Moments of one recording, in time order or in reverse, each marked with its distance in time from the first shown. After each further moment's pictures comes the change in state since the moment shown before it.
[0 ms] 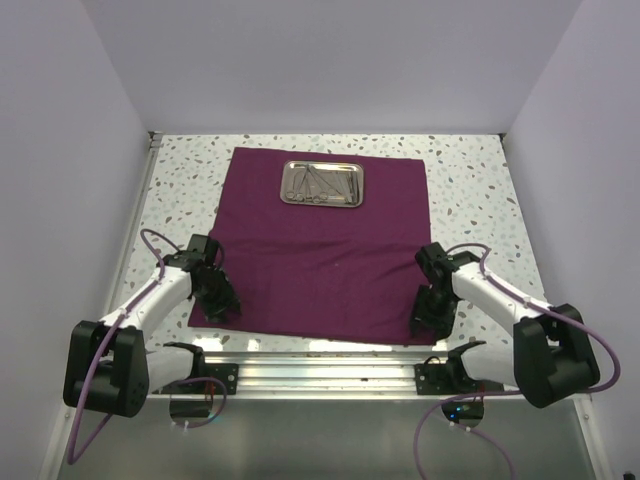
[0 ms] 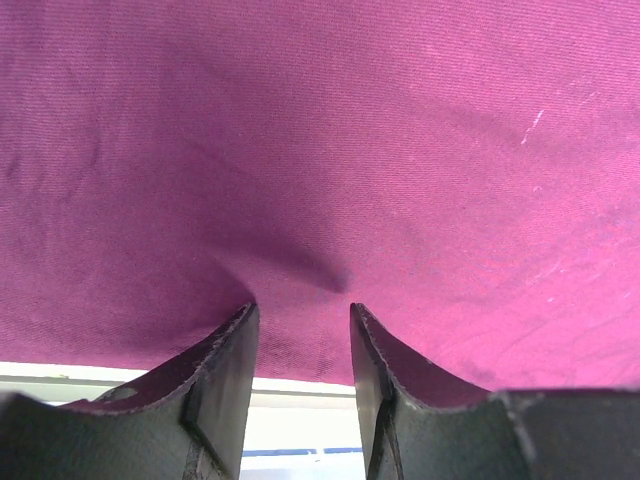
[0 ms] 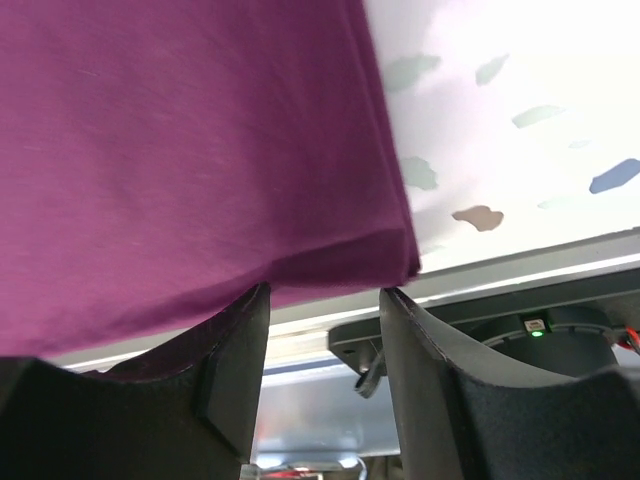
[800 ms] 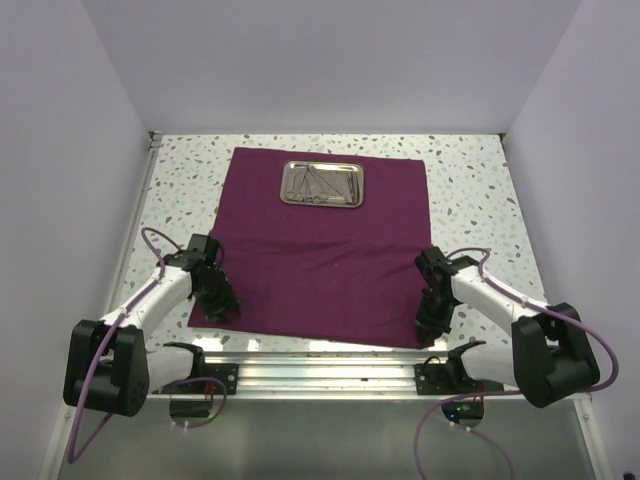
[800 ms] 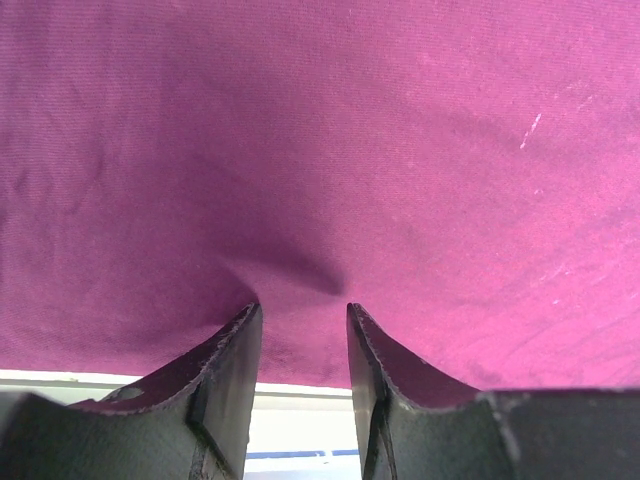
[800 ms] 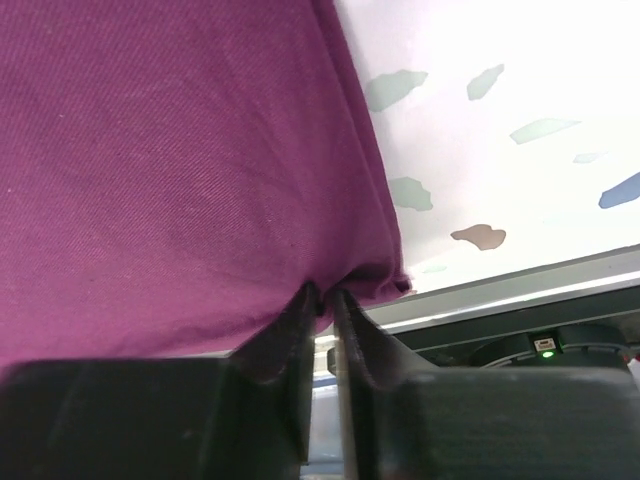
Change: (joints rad) left arm 0.000 0.004 0.003 0.002 -0.008 0.026; right arm 0.000 0.002 -0.044 0.054 0.013 0.033
